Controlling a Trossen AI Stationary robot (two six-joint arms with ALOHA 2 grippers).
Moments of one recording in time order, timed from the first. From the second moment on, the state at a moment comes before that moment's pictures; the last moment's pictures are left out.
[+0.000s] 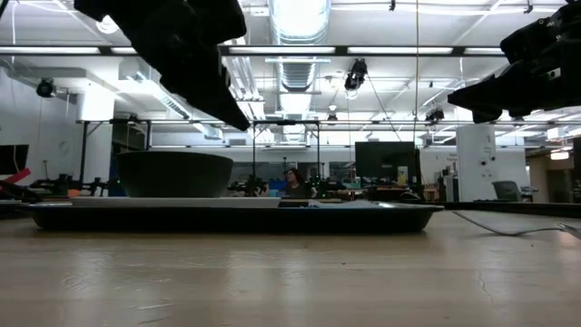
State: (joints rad) left arm -0.24 1.46 0.90 -0.21 -0.27 -0.19; right arm -0.18 0.11 0.01 0.03 -0.13 -0.06
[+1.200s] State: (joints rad) left arm -0.10 0.71 0.19 0.44 0.03 -0.10; right arm -0.18 0.11 0.01 0.03 -0.13 -0.06
